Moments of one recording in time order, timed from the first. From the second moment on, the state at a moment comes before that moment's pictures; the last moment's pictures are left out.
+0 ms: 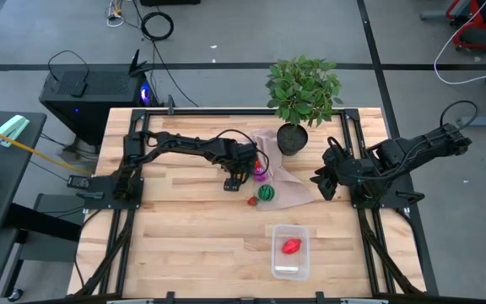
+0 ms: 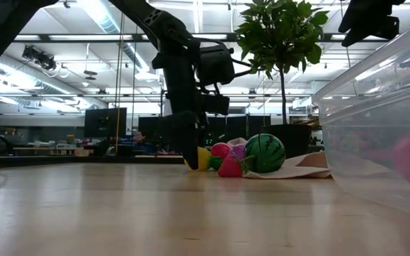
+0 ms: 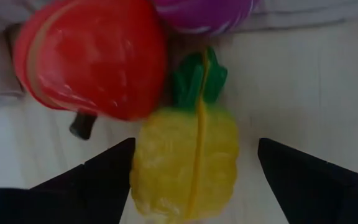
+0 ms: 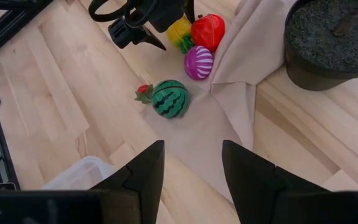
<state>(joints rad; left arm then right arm) 0.18 2.06 1.43 -0.63 -0.06 0.32 0.35 0.92 1.00 -1.04 0.39 0.97</state>
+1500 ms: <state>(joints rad) -0.13 1.68 1.43 -0.49 -0.12 -0.25 0.35 0.92 1.00 -1.08 0.39 0.88</state>
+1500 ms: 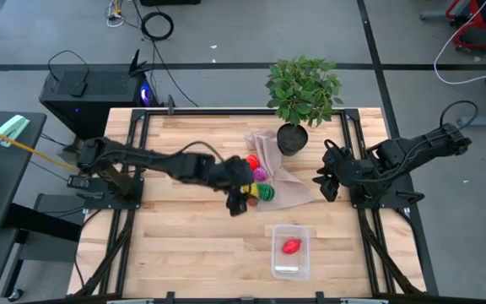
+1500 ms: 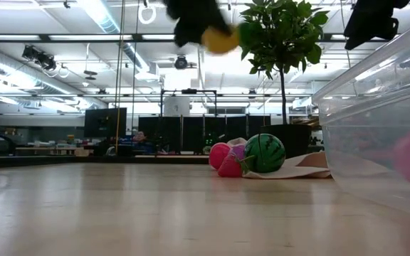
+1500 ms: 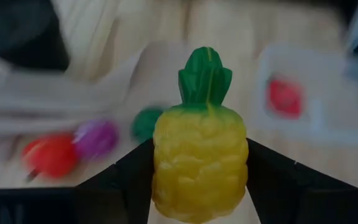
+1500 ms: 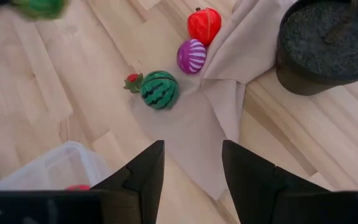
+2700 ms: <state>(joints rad) -0.49 2.17 1.43 0.71 -0.69 -0.35 0.61 0.90 1.00 -1.16 0.27 1.30</state>
